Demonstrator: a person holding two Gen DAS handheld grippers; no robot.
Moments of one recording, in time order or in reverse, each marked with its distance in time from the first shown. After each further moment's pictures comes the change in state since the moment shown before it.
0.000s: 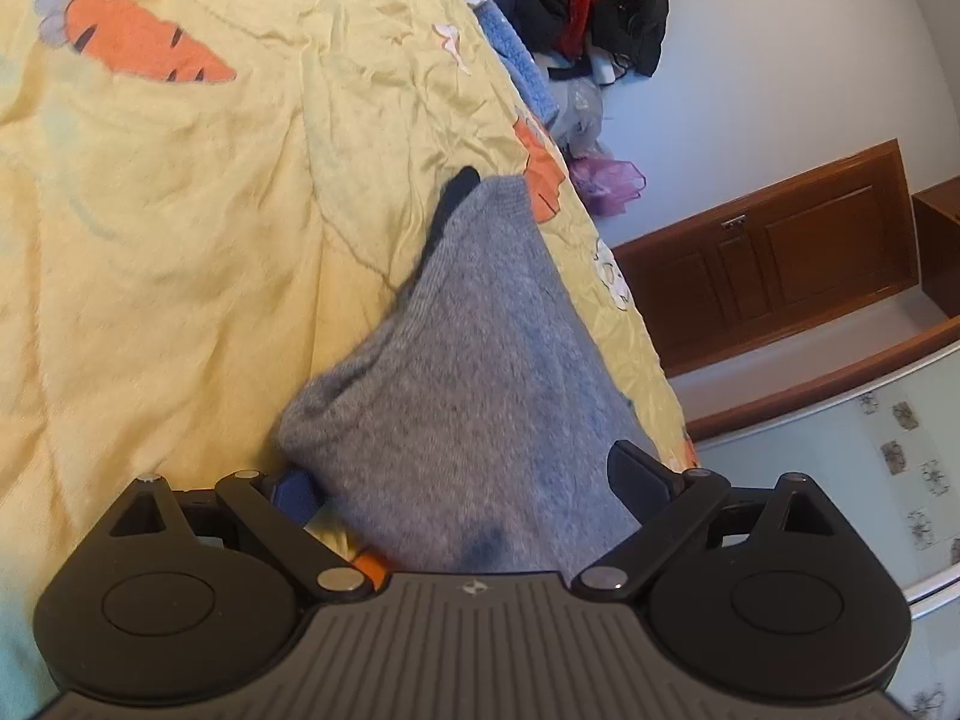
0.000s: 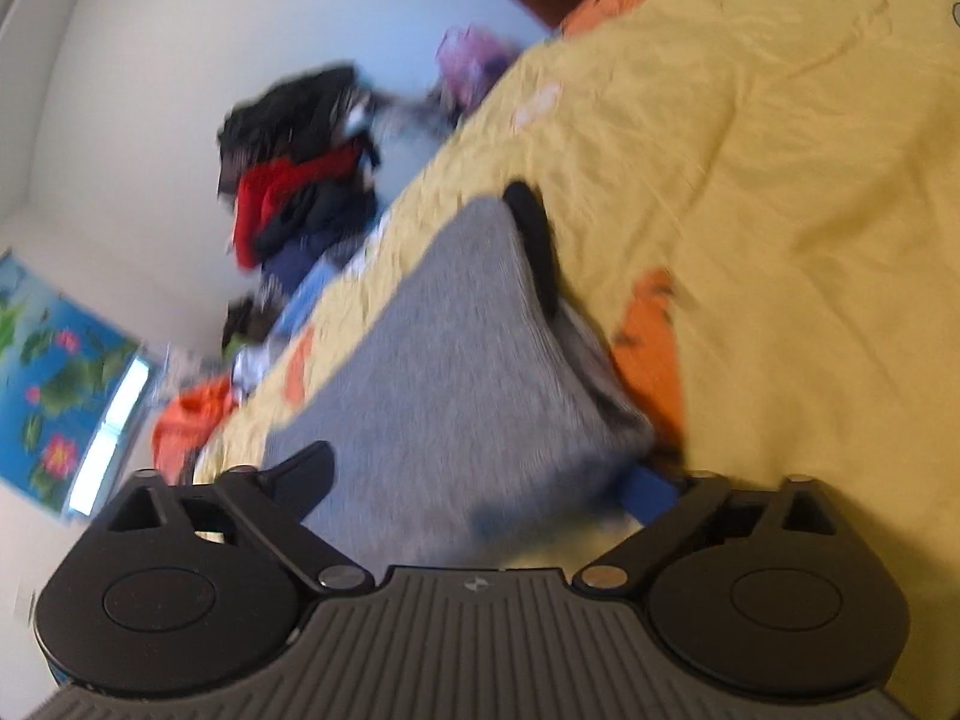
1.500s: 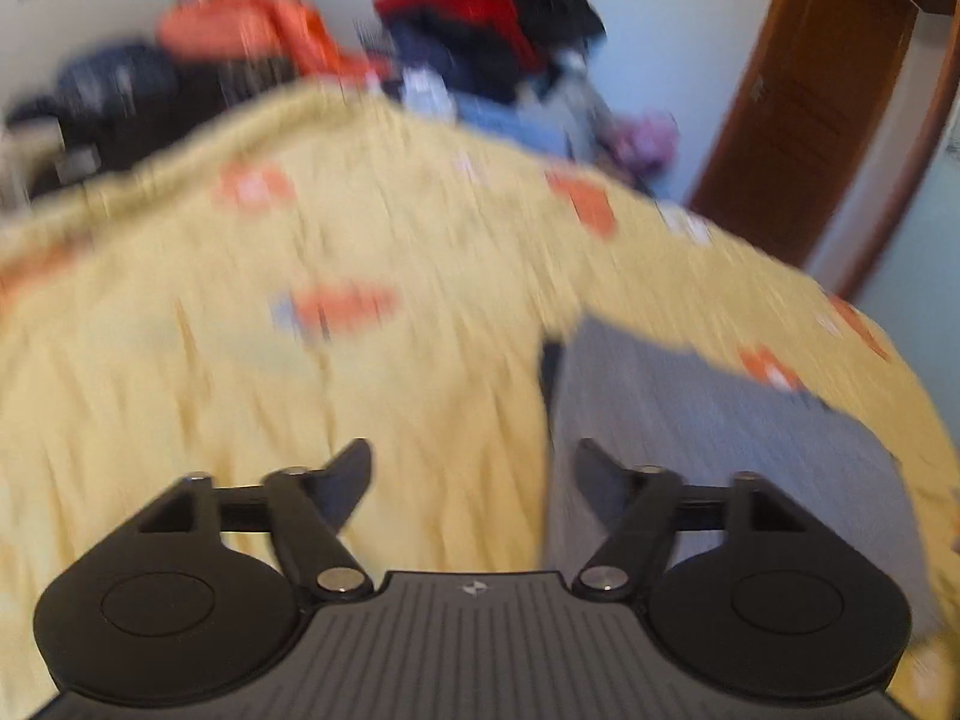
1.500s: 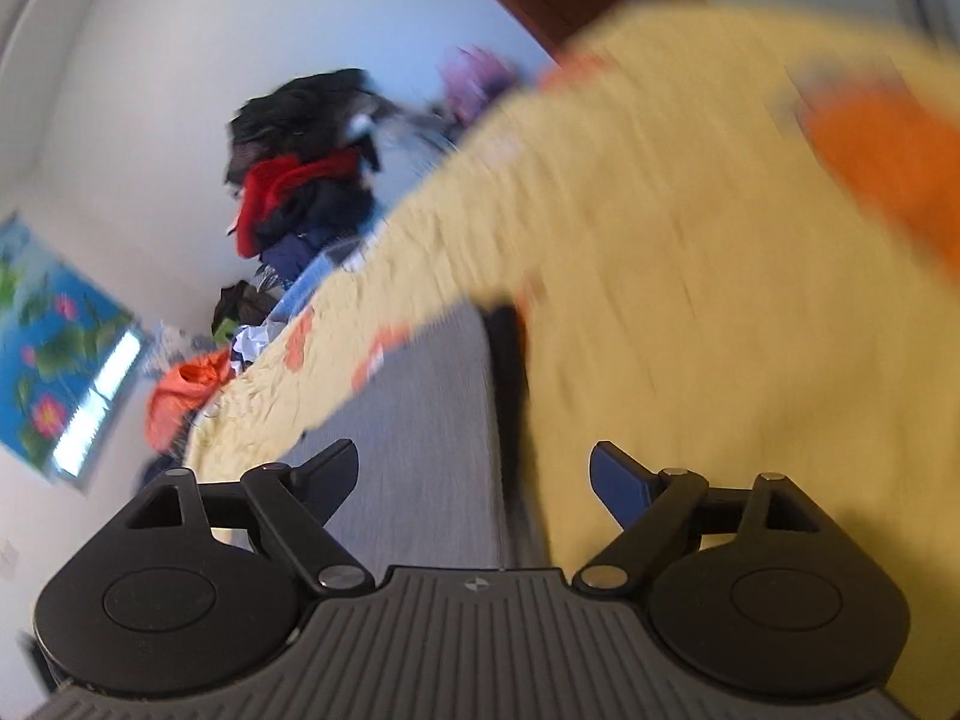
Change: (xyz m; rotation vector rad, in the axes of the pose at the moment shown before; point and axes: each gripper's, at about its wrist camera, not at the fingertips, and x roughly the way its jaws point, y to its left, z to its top) left arm -0.158 -0.036 -0.016 0.626 -0.168 0.398; right arm -0.143 -0.012 -0.002 -0.155 0.011 -0.043
